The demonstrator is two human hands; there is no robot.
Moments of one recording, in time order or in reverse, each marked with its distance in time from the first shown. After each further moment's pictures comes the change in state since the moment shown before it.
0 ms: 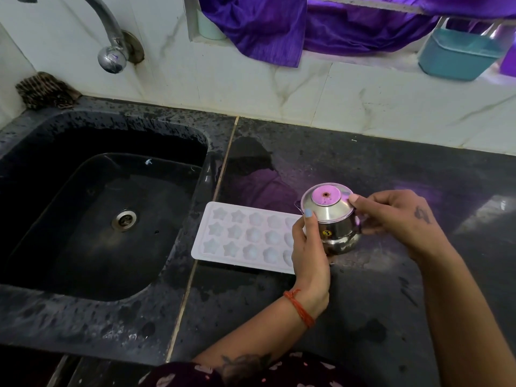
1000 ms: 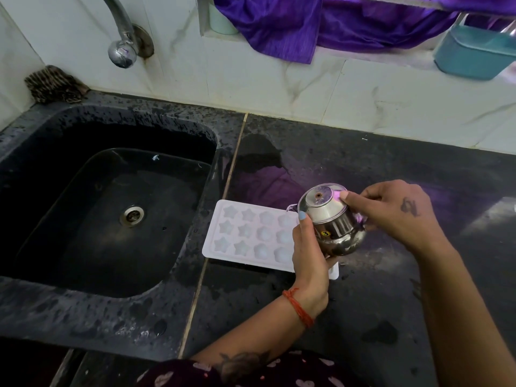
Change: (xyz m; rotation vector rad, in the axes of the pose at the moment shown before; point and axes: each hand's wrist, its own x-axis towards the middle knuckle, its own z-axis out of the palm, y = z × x) left_hand 0.006 0.005 -0.018 -0.103 0.010 -0.092; right_hand 0.006 -0.023 0.020 -0.403 0.048 -0.151
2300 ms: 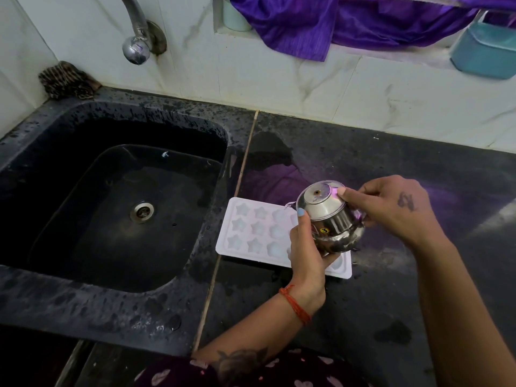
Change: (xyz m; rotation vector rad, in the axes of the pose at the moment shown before) left_hand 0.007 0.010 -0.023 -0.113 0.021 -0.044; right_hand 0.005 -0.021 0.014 -0.016 -0.031 -0.009
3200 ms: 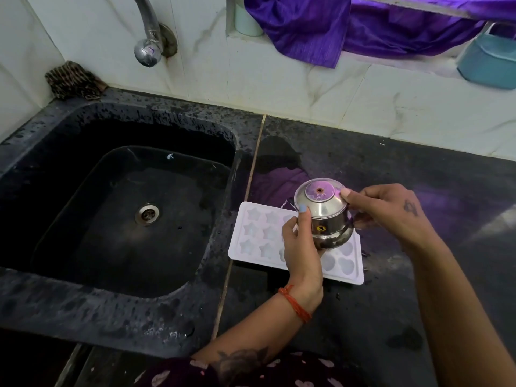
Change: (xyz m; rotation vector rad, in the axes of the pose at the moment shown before) left_hand 0.000 0.027 -0.014 0.055 0.042 0.119; right_hand 0.004 -0.014 0.019 0.296 -0.071 0.110
